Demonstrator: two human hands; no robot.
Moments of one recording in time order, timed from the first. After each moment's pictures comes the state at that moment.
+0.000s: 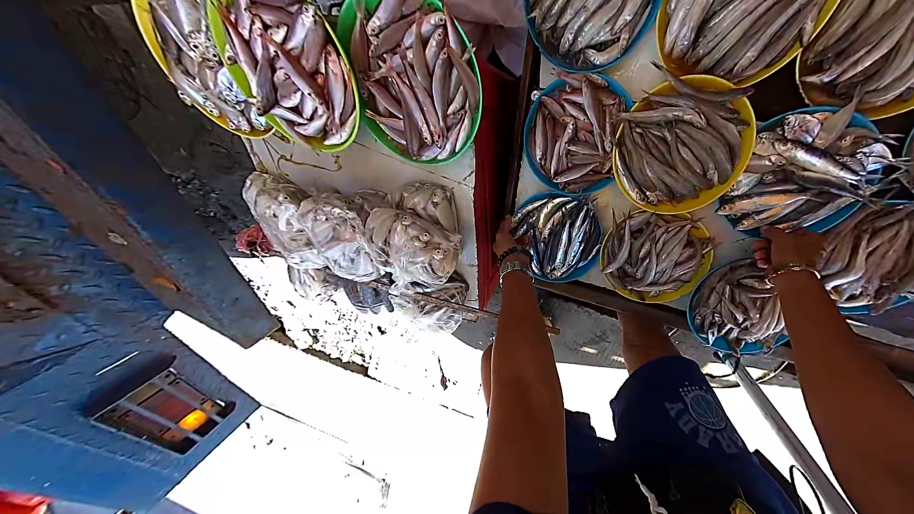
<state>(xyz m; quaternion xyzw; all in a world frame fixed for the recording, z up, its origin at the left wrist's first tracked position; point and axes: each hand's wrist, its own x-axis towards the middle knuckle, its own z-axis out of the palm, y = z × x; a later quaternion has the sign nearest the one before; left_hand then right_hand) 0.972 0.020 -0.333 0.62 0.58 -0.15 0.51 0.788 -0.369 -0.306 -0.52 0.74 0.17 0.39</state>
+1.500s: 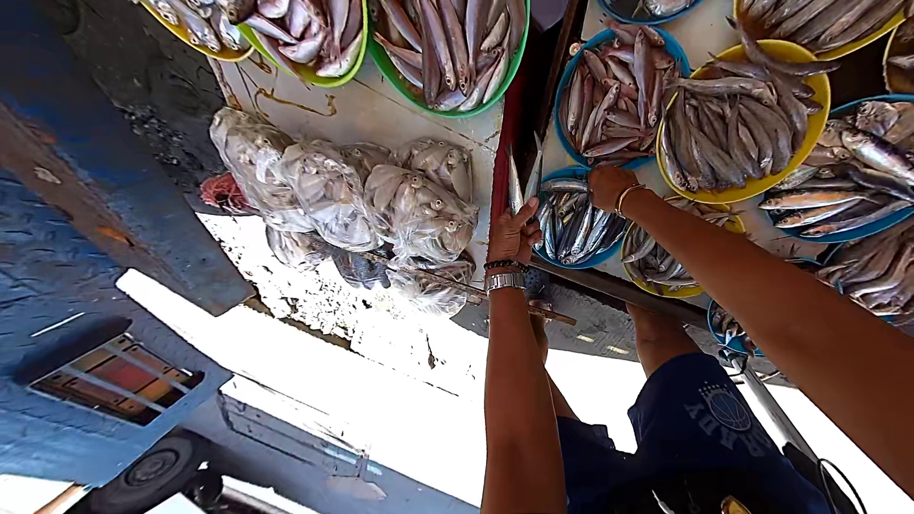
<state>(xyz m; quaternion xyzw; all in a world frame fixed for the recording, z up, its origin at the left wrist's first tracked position) 0.963 0.066 -0.279 0.49 0.38 -0.30 0.72 0.993 -0.142 -0.331 -0.82 0.02 0.52 0.23</state>
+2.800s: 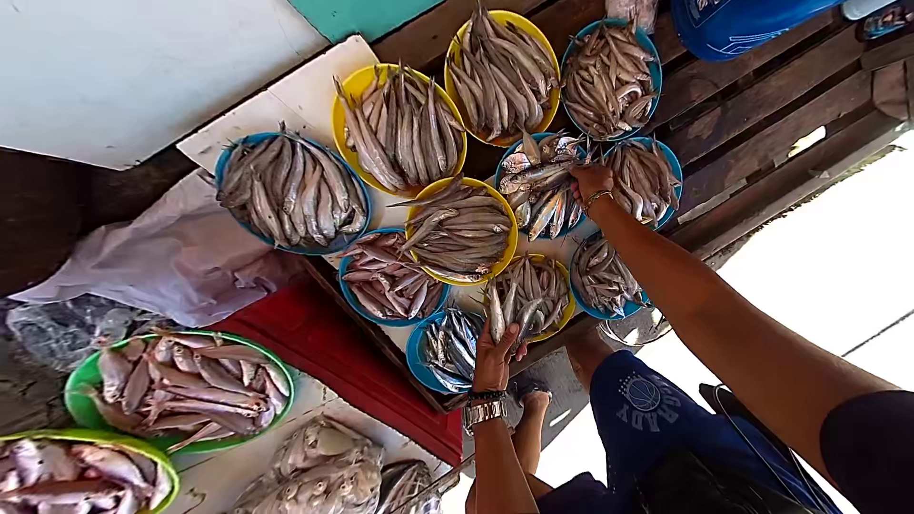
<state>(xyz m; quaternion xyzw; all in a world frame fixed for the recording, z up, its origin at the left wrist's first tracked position) 0.888 -0.110 -0.240 0.55 0.13 -0.60 0.56 0.805 -0.457 -0.315 -0.35 0.79 -0.06 0.50</state>
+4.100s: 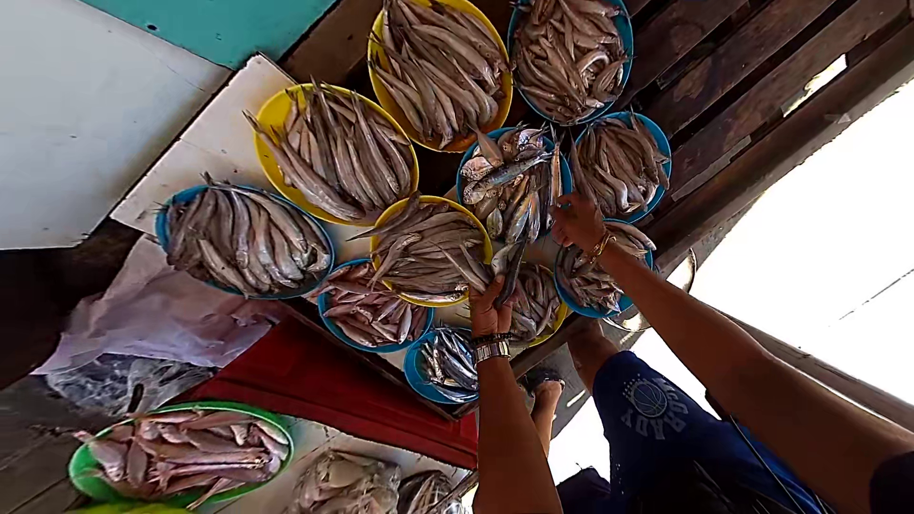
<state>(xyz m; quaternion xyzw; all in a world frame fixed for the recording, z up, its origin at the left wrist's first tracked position) 0.881 -0.226 -0.294 0.50 0.21 -0.54 0.64 0.744 -0.407 -0.288 -0.46 0.65 0.04 0.60</state>
